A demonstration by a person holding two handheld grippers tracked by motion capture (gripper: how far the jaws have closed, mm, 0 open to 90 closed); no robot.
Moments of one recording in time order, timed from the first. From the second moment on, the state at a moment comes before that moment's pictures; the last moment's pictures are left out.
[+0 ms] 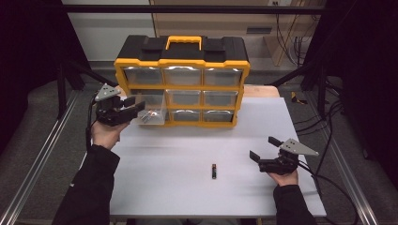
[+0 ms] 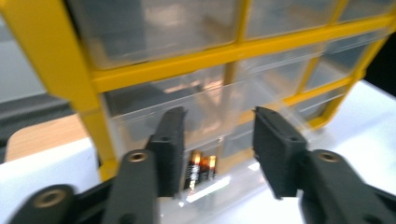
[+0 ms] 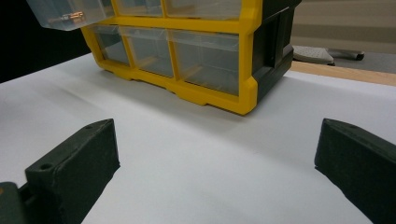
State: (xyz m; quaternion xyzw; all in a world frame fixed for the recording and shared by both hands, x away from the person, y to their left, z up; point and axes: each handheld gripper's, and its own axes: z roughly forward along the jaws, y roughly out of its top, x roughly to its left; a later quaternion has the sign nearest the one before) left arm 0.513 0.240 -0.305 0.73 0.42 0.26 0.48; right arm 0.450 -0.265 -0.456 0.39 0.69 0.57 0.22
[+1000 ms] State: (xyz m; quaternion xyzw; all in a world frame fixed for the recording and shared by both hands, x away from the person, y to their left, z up) left arm 0.454 0.140 -0.381 0.77 0.34 0.19 0.50; right arm 0.449 -0.265 -0.456 0.39 0.69 0.57 0.23
